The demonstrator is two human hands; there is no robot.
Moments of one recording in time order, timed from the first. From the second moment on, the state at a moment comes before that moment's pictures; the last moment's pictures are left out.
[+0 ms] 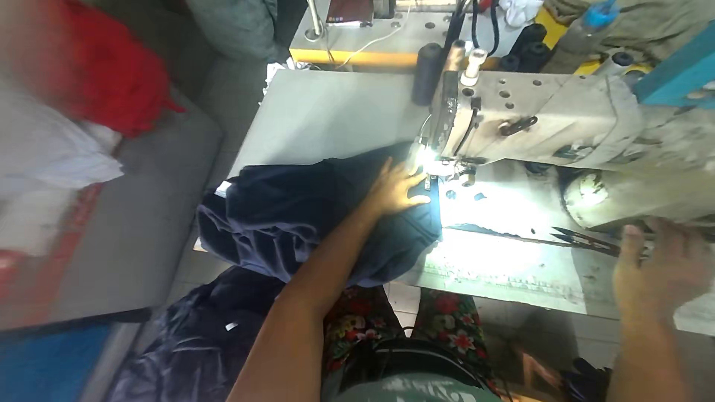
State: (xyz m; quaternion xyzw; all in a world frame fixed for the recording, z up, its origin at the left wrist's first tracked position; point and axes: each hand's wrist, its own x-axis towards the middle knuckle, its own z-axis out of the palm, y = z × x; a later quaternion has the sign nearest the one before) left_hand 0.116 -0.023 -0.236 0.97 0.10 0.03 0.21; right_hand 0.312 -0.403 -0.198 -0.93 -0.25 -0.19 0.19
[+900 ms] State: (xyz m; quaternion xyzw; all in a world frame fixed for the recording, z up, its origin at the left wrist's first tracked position) left_hand 0.115 -0.024 -0.237 0.97 0.10 0.04 0.21; right_hand 0.283 -0.409 -0.231 -0.95 -0.25 -0.09 0.16
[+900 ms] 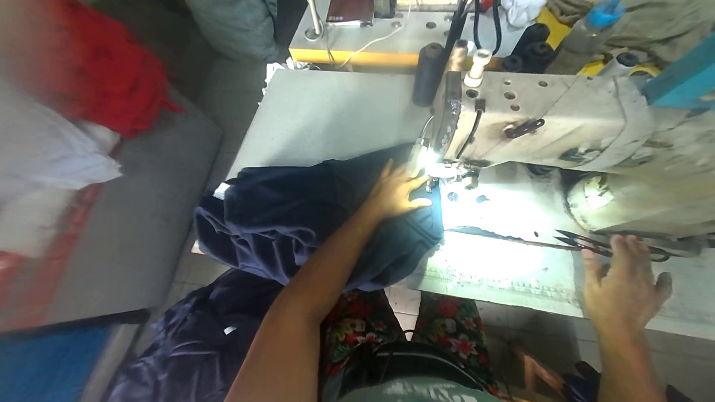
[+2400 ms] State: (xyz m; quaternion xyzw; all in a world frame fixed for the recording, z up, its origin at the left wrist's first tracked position) left_hand 0.117 -0.025 -0.232 0.97 0.11 0.03 0.22; right_hand 0.180 -0.219 -0.245 -0.82 -0.53 -0.10 0.20
